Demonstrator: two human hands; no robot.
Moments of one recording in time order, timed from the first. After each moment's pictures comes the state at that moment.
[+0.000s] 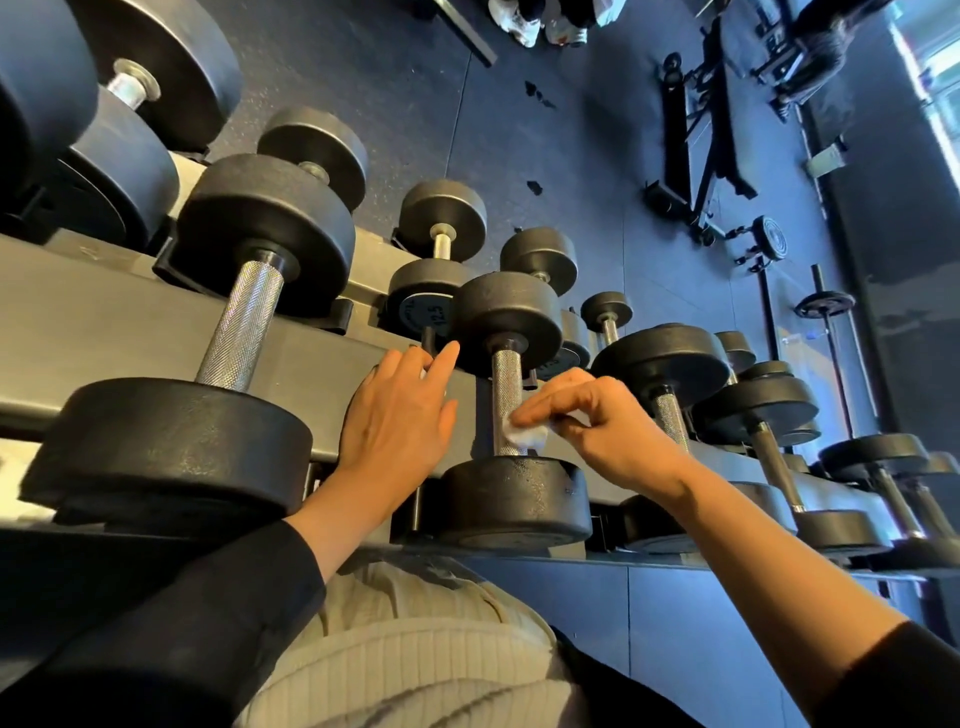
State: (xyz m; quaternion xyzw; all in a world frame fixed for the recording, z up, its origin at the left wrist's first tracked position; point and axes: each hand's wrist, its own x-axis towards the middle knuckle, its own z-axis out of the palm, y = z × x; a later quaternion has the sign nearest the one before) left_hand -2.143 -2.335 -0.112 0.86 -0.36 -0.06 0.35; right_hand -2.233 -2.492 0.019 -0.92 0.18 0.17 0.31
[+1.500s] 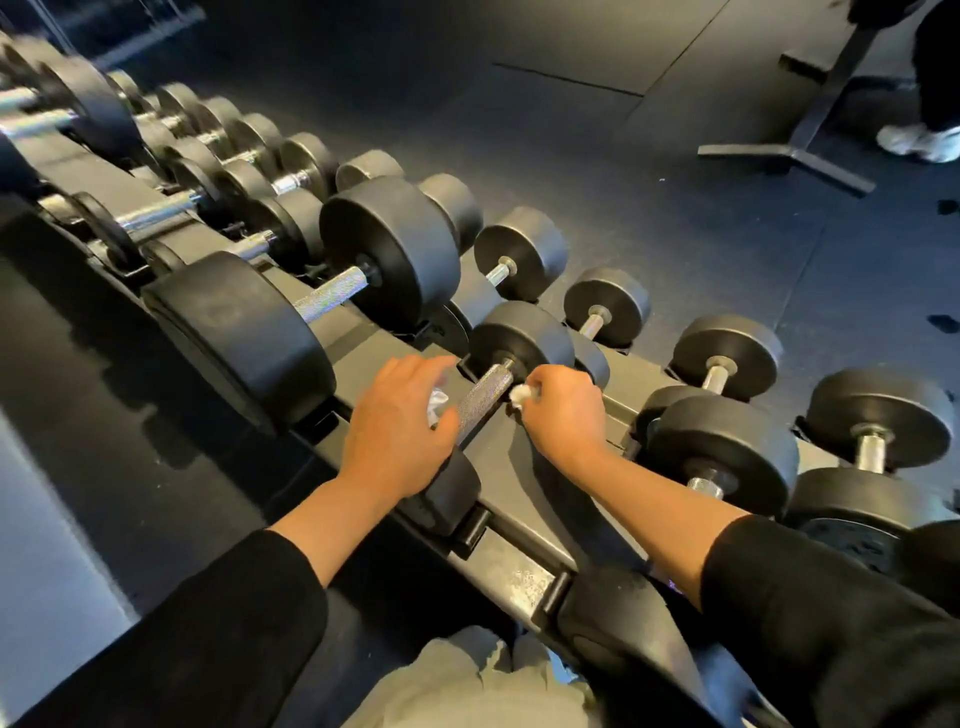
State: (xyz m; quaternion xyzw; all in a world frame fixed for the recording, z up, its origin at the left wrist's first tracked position) left_hand -2.110 -2.224 -0.005 0.97 -0.12 0.06 0.21; right_hand -2.084 -2.396 -0.049 -0.94 0.08 0.05 0.32
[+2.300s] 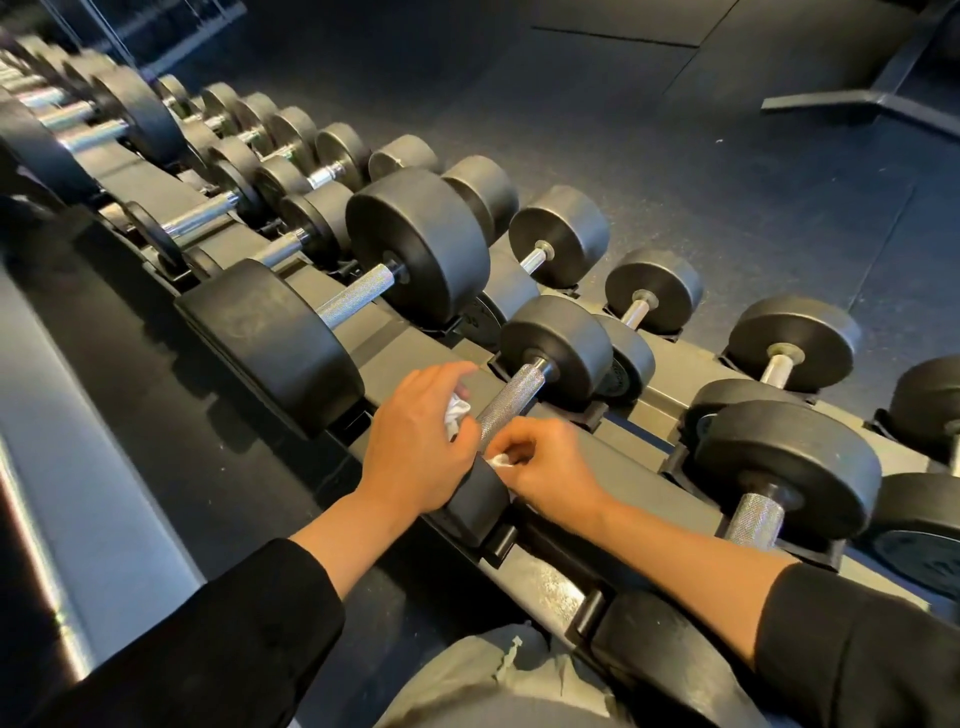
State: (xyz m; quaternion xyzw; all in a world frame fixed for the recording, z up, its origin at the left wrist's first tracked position) left_hand -2.109 -2.222 -0.004 0.96 -0.11 0.06 0.24; right_hand -2.115 -2.367 -0.073 -0.78 -0.06 0.10 0.61
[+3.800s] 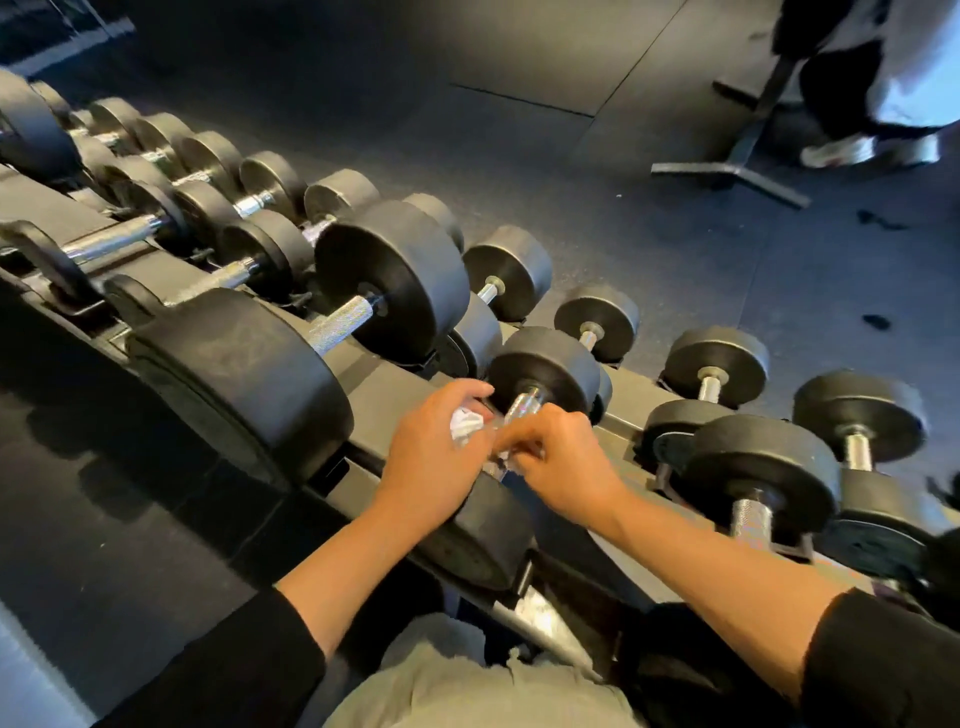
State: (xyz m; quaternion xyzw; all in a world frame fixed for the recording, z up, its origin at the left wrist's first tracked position) left_hand -2.085 -2.204 -0.008 0.89 -0.10 -0.04 0.44; right_hand -2.098 -2.357 -0.021 -0.91 -0.07 0.06 0.41
